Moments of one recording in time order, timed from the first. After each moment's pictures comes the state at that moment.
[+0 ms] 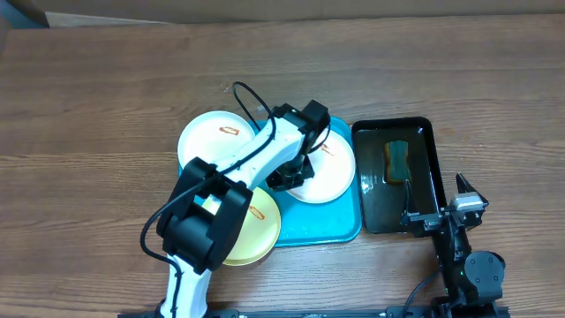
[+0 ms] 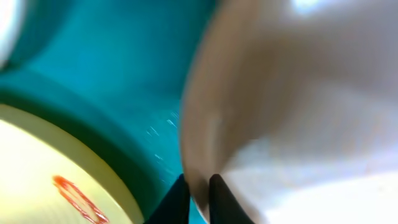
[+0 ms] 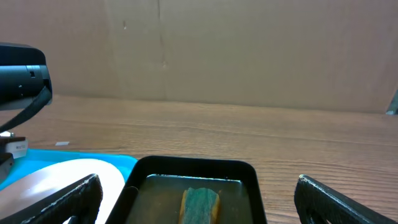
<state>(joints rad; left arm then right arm) -0.60 2.10 1.52 -1.13 -0.03 -0.93 0.11 0.01 0.02 -0.04 -0.02 -0.01</state>
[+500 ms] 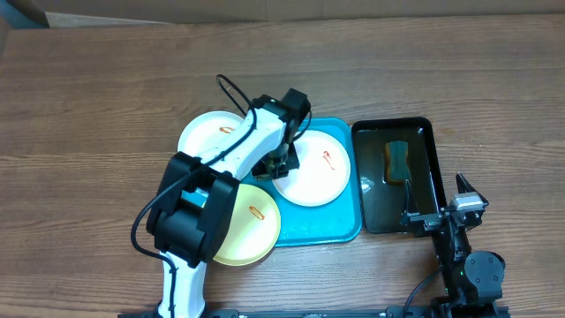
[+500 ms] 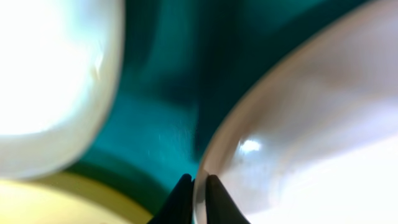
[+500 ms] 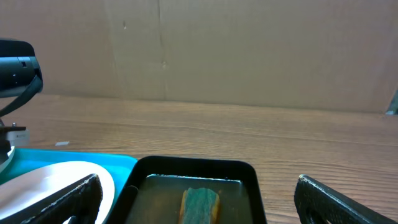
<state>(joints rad) -0.50 2.10 1.52 -1.09 -0.04 -0.75 0.11 0.01 0.02 -0.03 -0.02 -0.01</state>
